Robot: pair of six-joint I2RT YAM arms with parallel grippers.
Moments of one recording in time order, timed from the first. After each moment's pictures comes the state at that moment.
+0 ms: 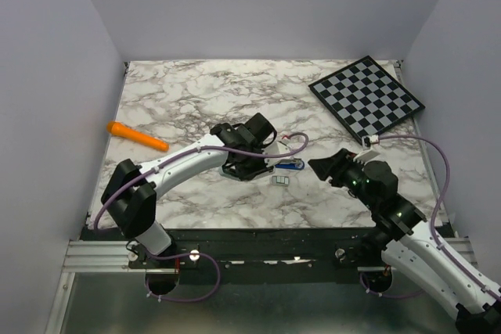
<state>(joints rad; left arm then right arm) -0.85 1.57 1.27 -0.87 0.17 0.45 0.60 0.52 0.43 -0.16 0.09 0.79</state>
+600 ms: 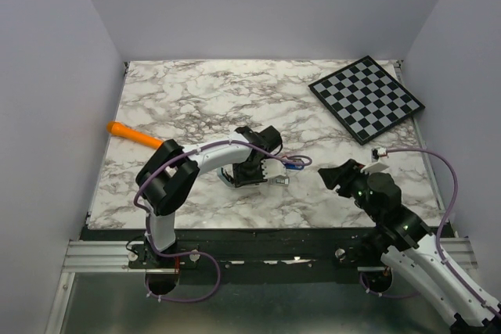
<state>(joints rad) -0.85 1.86 1.30 -0.97 0.02 0.60 0.60 0.32 0.34 -0.36 0.22 0.79</state>
